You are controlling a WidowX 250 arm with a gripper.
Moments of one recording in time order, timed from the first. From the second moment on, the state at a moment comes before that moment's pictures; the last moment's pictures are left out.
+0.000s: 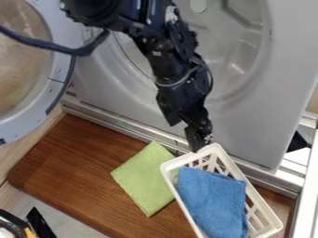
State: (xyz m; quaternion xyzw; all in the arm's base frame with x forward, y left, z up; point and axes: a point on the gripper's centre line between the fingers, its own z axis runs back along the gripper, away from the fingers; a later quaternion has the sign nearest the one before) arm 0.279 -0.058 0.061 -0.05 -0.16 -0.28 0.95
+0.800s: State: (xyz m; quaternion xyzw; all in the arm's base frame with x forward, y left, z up) arm 0.290 -0.099 -0.014 -0.05 -0.10 -0.41 0.91
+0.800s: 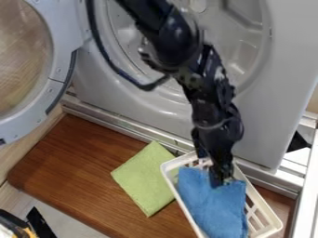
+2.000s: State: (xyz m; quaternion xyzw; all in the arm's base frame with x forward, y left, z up) arm 0.276 -0.110 -0.059 -0.03 -0.07 -0.40 0.91
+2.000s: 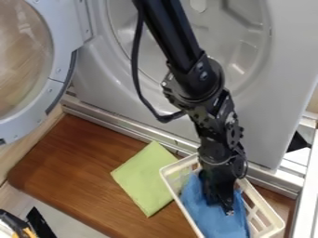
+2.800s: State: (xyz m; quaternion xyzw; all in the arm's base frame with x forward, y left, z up) arm 0.280 -0.090 0.022 0.00 -0.14 -0.38 0.91
